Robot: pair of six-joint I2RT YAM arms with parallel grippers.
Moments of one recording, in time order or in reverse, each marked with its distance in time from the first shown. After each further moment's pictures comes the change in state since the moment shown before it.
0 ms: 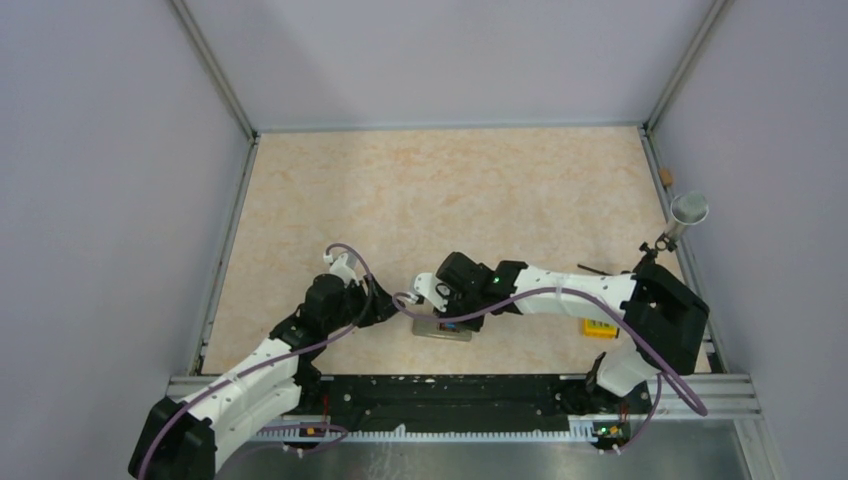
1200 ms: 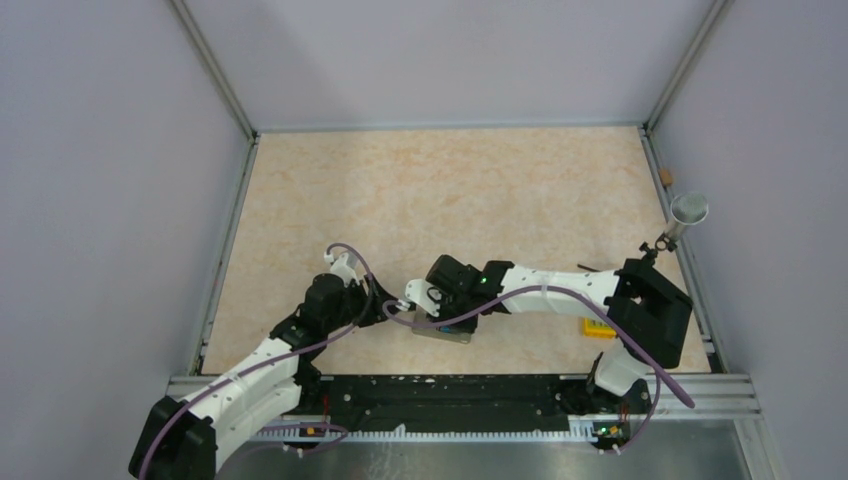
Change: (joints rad) left arm 0.006 0.007 -0.003 0.018 0.021 0.000; right arm 0.032 0.069 0.055 -0.039 -0.016 -0.051
